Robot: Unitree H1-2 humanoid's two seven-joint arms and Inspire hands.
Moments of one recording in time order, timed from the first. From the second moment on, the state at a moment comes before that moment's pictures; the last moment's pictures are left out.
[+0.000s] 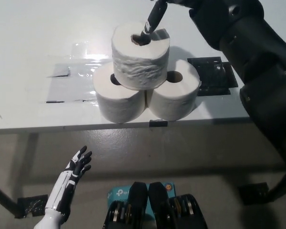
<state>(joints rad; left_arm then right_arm) 0.00 0.14 -0.03 0.03 -0.01 -0.12 -0.14 -1.65 -0.06 0.50 1.40 -0.43 0.13 0.51</state>
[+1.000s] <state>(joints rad) -0.08 0.14 -0.04 0.07 -0.01 -0.11 -0.14 -1.32 -0.37 0.00 0.57 -0.28 0.10 0.52</state>
